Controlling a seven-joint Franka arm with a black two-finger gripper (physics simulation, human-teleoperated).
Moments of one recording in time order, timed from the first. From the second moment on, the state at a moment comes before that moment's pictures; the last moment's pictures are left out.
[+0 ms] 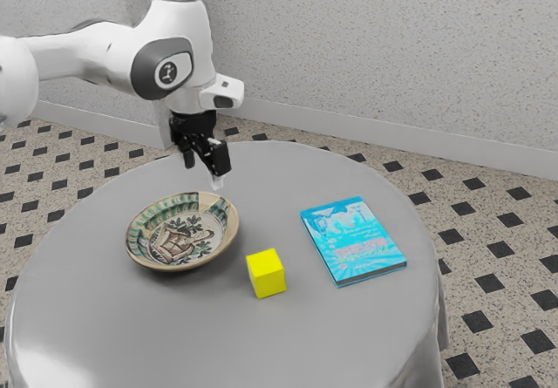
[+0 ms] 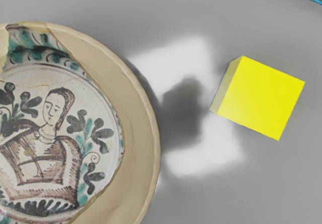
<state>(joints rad) -0.20 0.11 0.11 -1.78 0.04 1.84 0.23</state>
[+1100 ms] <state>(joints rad) -0.32 0.28 0.07 -1.92 0.02 2.11 0.21</state>
